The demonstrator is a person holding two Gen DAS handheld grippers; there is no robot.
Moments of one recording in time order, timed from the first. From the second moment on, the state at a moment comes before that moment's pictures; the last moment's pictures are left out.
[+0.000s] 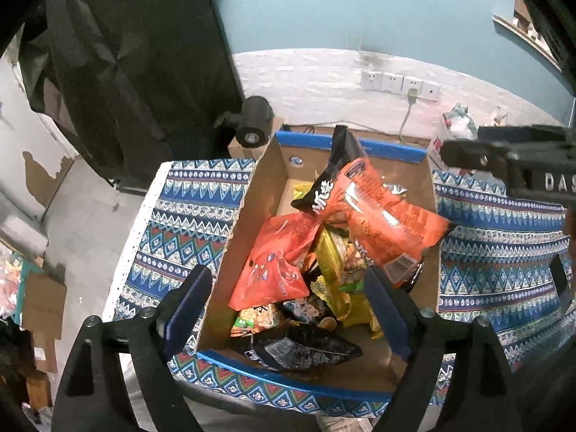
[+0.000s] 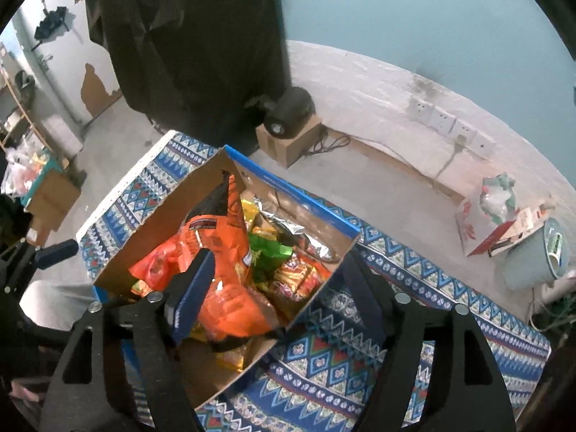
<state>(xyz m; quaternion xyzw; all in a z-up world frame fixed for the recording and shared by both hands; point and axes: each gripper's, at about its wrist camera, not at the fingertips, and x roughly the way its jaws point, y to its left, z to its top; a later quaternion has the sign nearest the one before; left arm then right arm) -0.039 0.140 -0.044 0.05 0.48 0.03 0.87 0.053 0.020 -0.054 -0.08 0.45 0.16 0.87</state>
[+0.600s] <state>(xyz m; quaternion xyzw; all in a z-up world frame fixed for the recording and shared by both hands) -0.048 0.133 -0.024 0.06 0.46 0.03 0.88 0.002 0.014 -0.032 -0.10 0.42 0.15 0.89</state>
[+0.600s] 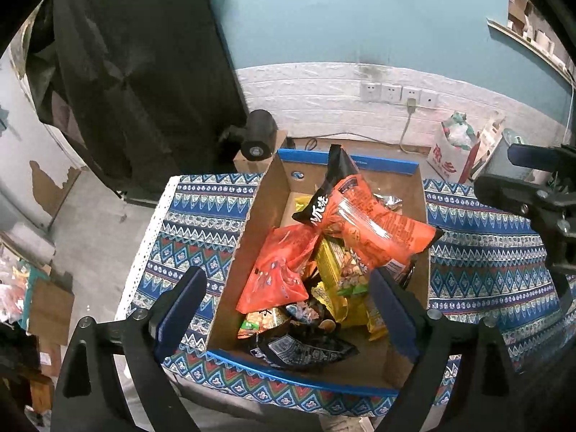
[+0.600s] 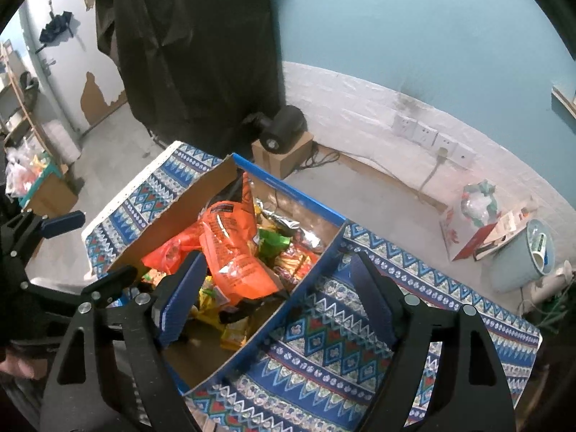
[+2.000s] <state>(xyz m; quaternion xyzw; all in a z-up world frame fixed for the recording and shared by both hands) -0.049 0.134 -0.019 0.04 0.47 0.04 0.88 -0.006 0.009 -0.034 -0.10 0.42 0.14 0.89</state>
